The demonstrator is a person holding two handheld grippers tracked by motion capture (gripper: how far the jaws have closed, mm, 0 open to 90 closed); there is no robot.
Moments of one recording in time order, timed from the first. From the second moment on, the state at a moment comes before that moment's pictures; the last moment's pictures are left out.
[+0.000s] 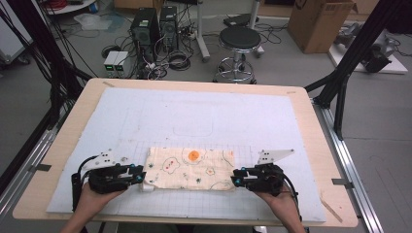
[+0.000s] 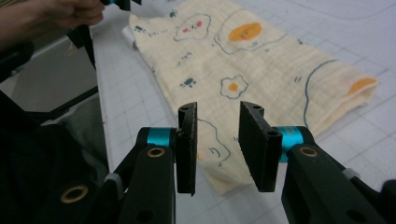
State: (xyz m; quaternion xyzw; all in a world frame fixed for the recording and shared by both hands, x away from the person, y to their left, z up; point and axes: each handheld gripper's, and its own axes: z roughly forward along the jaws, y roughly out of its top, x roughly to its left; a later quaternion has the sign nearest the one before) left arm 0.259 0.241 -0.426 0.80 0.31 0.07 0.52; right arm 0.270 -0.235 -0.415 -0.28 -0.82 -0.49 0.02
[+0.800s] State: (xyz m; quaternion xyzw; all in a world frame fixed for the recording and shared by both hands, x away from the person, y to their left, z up) left arm 0.262 0.237 -0.437 0.82 0.32 0.06 0.47; right arm 0.268 -0.219 -0.436 -0.27 -0.86 -0.43 0.02
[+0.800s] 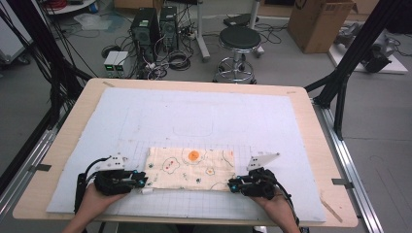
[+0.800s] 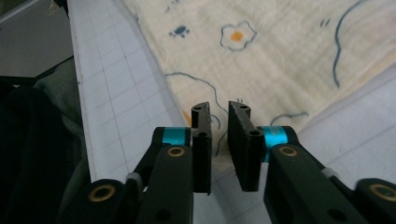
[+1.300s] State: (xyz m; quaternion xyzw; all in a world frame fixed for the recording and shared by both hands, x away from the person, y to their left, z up) left arm 0.310 0.181 -0.407 0.82 0.29 0.11 0.48; right arm 0.329 -0.173 -0.392 -0.26 -0.83 -0.49 -0.04
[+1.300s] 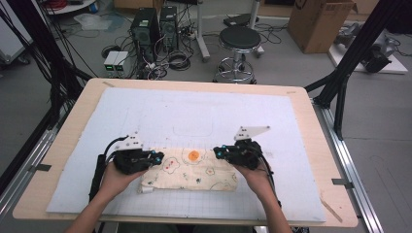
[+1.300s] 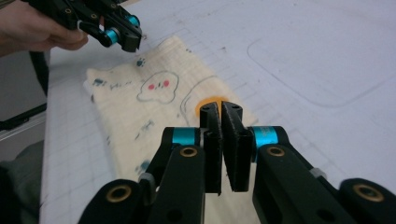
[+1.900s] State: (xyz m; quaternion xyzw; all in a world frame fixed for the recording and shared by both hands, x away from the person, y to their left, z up) left arm 0.357 0.150 -0.441 0.84 0.35 0.10 0.40; right arm 0.376 -0.109 -0.438 -0.29 -0.87 -0.39 -0.02
